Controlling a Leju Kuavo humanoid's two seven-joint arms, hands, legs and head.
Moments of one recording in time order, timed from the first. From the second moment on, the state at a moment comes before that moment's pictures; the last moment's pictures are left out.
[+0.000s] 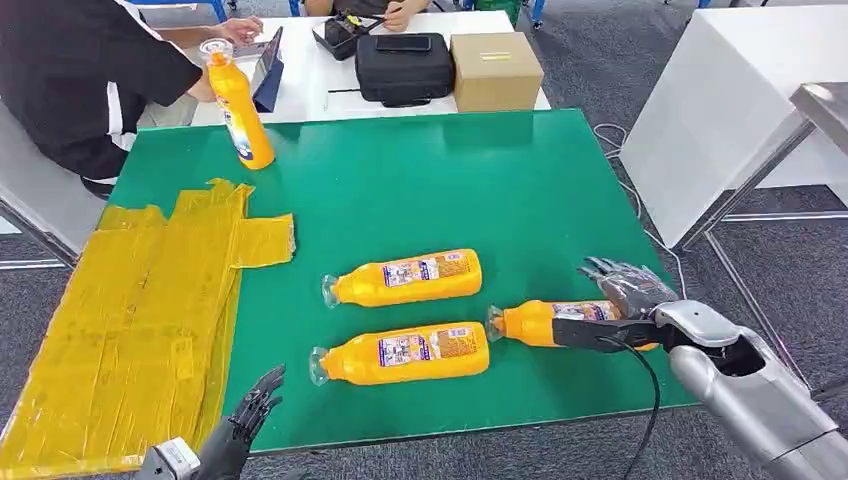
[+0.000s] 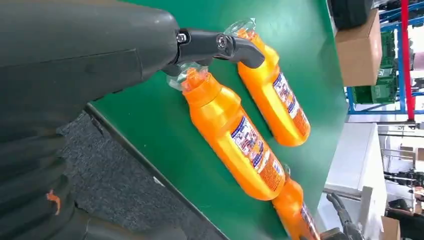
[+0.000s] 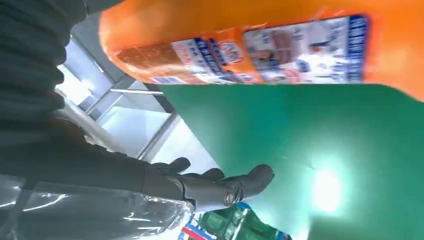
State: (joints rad) left arm 0.29 0.26 -0.48 -1.83 0.14 0.07 -0.14; right arm -0.24 -0.71 0.44 -1.48 0.77 0.32 0.14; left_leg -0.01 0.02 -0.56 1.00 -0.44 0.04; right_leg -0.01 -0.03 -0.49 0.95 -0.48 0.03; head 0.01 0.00
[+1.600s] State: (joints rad) left arm 0.31 0.26 -0.46 -1.83 0.14 0.09 -0.15; right arm -0.32 -0.66 0.54 -1.21 0.75 0.35 0.07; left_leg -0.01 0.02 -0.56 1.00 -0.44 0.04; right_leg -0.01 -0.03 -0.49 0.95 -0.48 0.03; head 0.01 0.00
